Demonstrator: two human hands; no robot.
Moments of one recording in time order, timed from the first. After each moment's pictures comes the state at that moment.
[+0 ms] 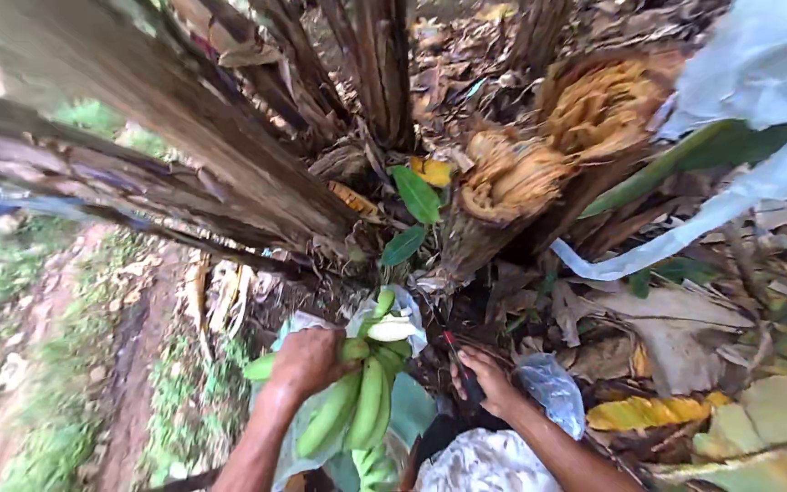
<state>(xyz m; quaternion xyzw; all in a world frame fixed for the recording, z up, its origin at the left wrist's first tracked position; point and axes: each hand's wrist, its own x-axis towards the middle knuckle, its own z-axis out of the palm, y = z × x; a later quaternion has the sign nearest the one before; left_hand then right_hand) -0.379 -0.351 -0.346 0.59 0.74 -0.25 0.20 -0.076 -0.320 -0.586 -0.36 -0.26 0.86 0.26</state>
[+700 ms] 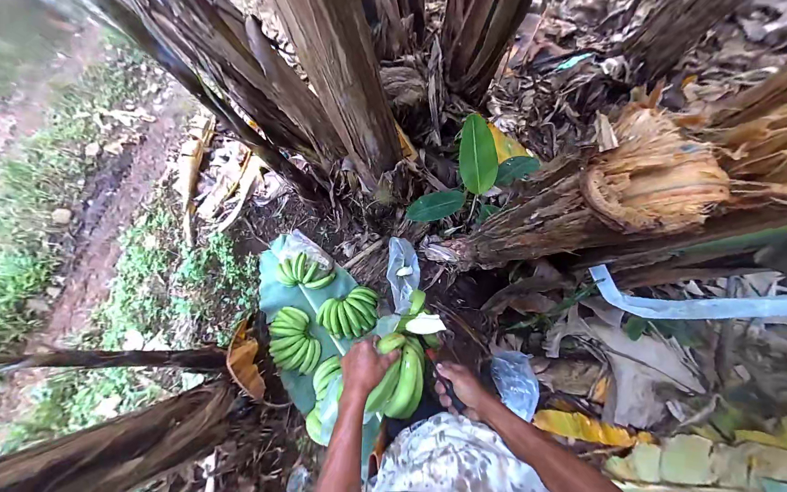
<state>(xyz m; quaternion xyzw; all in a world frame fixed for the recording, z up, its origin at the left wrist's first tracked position) -0.373 -0.470 -0.587 0.31 0.88 0.04 0.35 -0.139 -0.371 -0.653 -0.47 -0.30 0.83 -0.08</state>
